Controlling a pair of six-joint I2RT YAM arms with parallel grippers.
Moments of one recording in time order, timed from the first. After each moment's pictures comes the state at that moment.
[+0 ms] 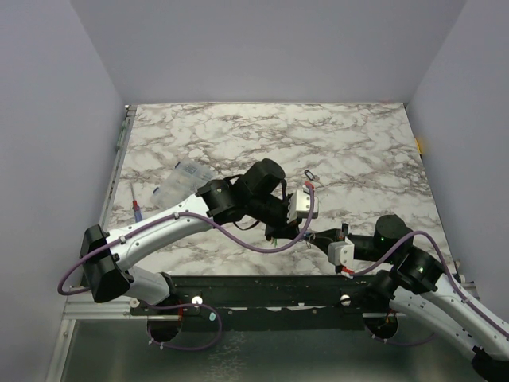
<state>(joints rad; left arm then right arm) -1.03 1.39 1.30 -0.60 0.64 0.32 0.80 0.39 0.50 -0.35 -0.56 -0.87</state>
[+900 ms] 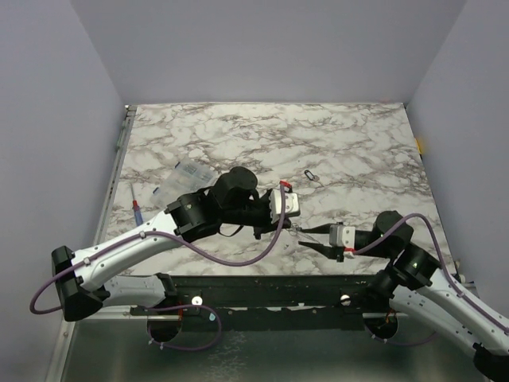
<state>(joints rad) -1.04 1.18 1.17 -0.46 0.41 0.27 0.80 0.46 0.50 -0.18 -0.61 -0.55</state>
